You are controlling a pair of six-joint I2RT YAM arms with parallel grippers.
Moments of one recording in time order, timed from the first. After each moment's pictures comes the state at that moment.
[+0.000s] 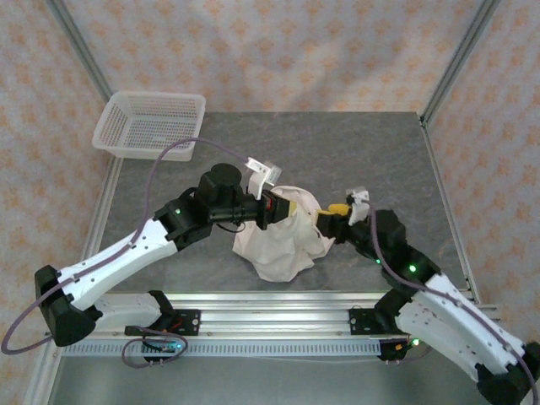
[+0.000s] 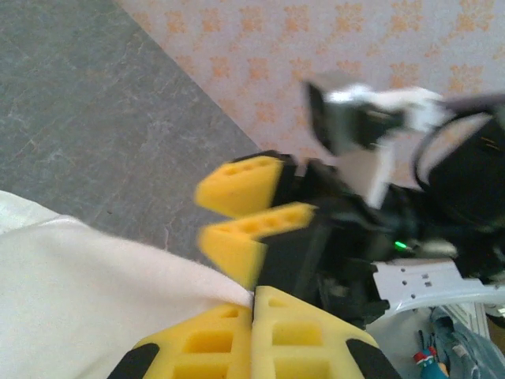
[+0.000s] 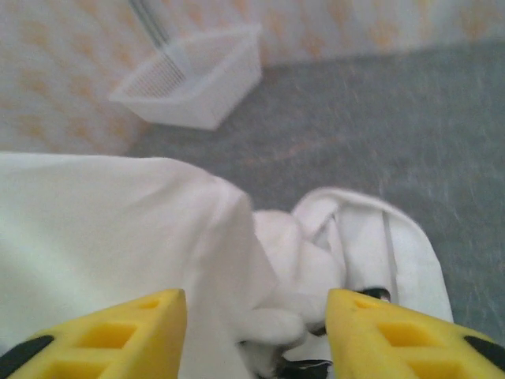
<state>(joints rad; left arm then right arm) -0.82 1.19 1.14 -0.31 0.37 -0.52 0.68 0.55 0.56 -0.26 -0.03 0.39</state>
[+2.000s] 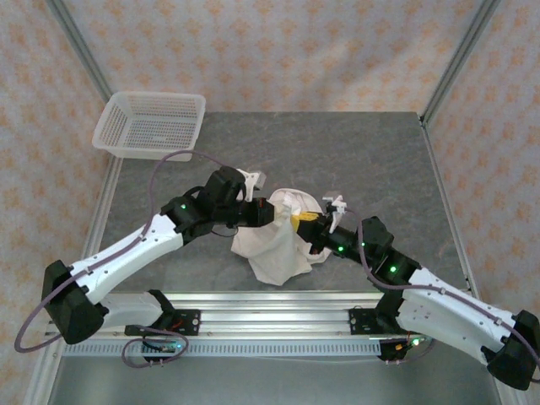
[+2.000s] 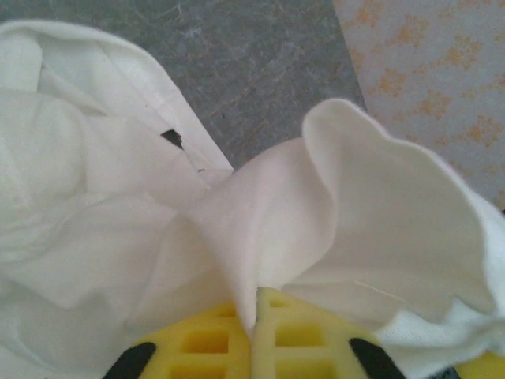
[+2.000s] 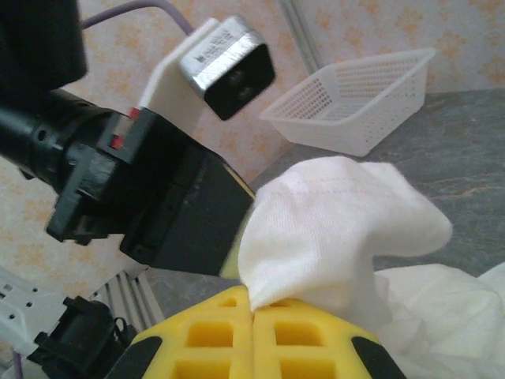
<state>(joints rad) -0.72 1.22 1.07 -0.51 0.29 -0.71 0.85 0.69 0.46 0.17 -0.15 0.46</state>
